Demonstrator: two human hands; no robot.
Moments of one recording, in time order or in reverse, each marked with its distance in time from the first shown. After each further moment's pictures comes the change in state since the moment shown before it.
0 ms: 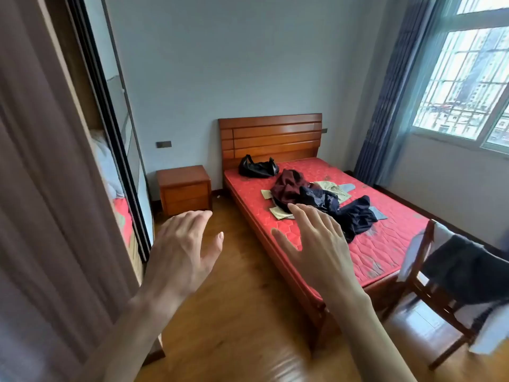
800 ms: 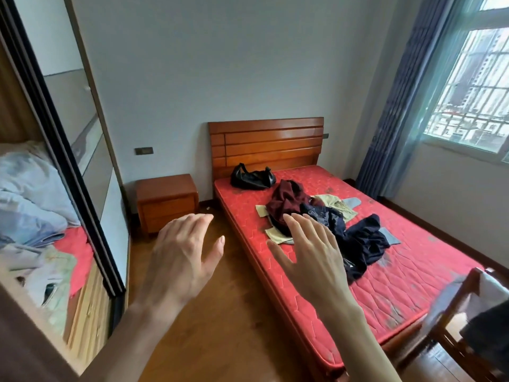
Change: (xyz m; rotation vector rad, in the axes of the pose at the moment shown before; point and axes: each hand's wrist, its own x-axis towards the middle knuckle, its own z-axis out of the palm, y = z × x) left_hand 0.249 -0.065 0.189 -0.027 0.032 0.006; right_hand 0.233 0.096 0.178 -0.022 -0.078 0.028
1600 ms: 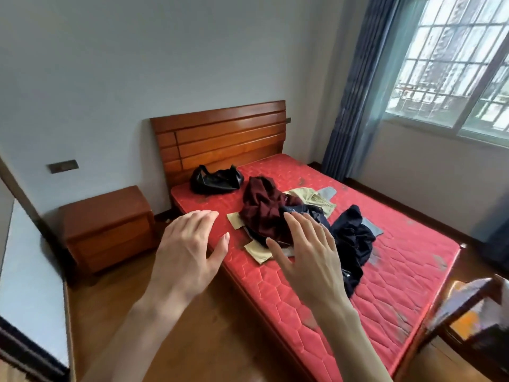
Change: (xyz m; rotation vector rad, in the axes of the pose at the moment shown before) left_hand 0.282 -0.105 0.210 -0.153 -0.045 0.192; right_hand 0.248 0.047 0.164 -0.034 0.007 0.271
